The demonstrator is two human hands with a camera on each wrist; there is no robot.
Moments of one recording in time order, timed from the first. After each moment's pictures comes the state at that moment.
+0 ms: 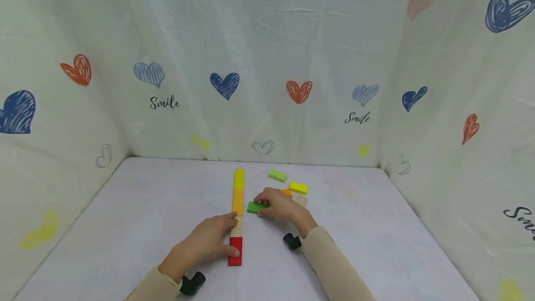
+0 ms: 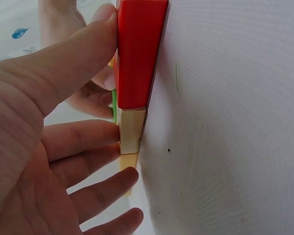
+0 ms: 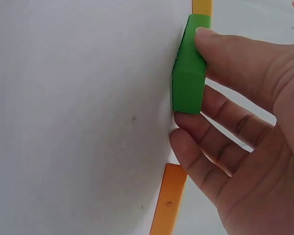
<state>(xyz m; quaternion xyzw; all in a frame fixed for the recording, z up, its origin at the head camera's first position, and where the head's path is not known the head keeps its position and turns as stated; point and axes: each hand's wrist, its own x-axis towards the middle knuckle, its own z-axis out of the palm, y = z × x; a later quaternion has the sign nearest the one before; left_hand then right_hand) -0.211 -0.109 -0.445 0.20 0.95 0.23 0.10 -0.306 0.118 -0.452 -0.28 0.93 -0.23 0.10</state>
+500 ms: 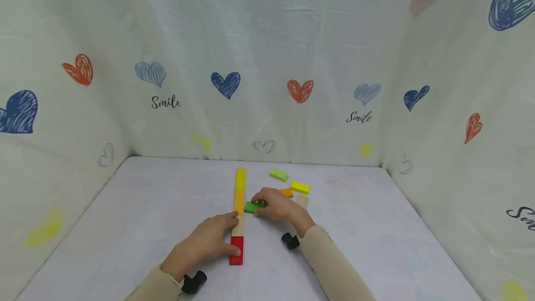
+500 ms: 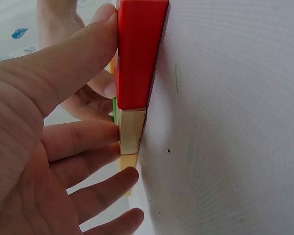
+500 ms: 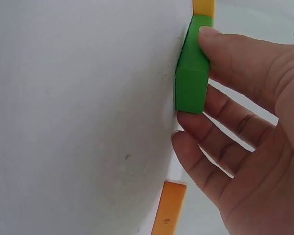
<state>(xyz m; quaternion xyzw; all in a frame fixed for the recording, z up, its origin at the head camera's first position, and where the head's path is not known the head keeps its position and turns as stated) -0.210 -0.109 -0.443 0.20 0.95 0.23 0.10 -0.306 0.108 -0.448 -0.29 0.93 -0.22 0.11</state>
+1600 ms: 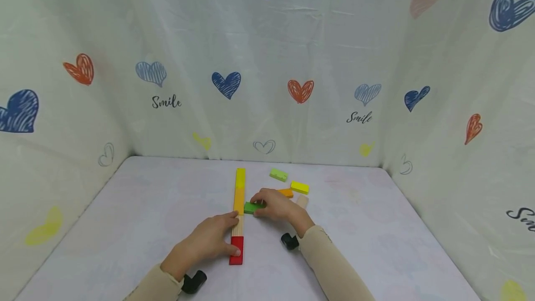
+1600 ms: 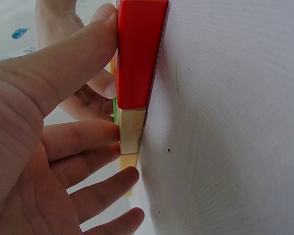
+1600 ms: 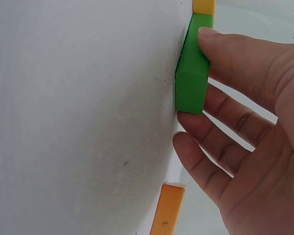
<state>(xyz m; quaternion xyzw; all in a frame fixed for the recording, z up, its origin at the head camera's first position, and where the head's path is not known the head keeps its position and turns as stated) -0.209 -0.109 -0.442 0.19 0.95 0.23 0.11 -0.304 0.105 -0.446 -0.28 0.93 -0.22 0.12</state>
